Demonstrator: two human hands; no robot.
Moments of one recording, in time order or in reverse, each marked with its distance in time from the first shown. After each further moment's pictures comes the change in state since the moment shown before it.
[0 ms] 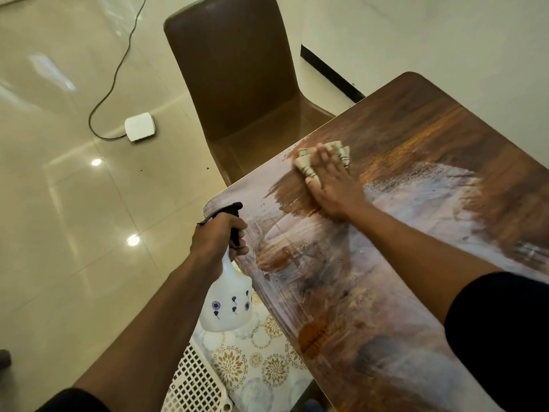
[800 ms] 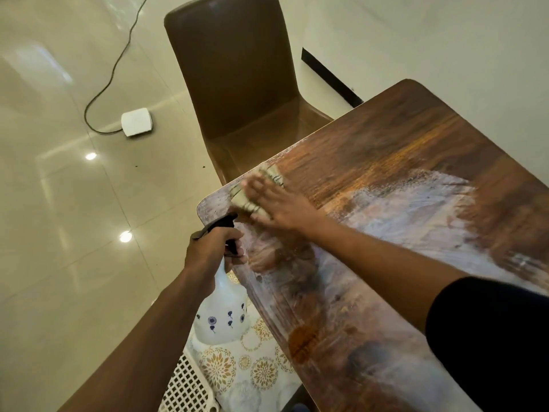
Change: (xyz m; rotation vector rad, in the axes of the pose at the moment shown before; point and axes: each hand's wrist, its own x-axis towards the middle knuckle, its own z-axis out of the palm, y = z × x) left_hand -0.006 -0.023 -0.004 0.040 -0.045 -0.031; right_hand -0.002 -0.080 0.023 -0.233 -0.094 -0.518
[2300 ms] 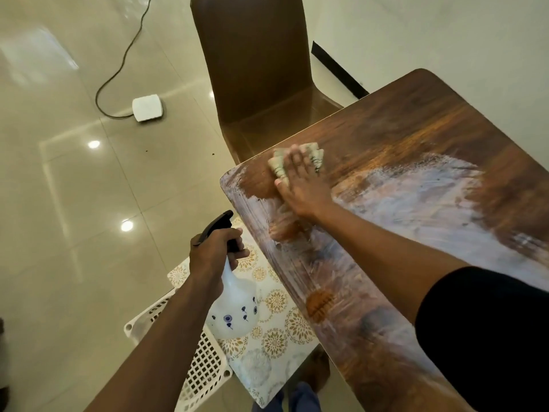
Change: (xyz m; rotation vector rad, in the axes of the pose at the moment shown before) left_hand -0.031 -0.058 -0.047 -0.211 0.100 0.079; right_hand -0.013 -0.036 -0.004 0.251 0.006 0.456
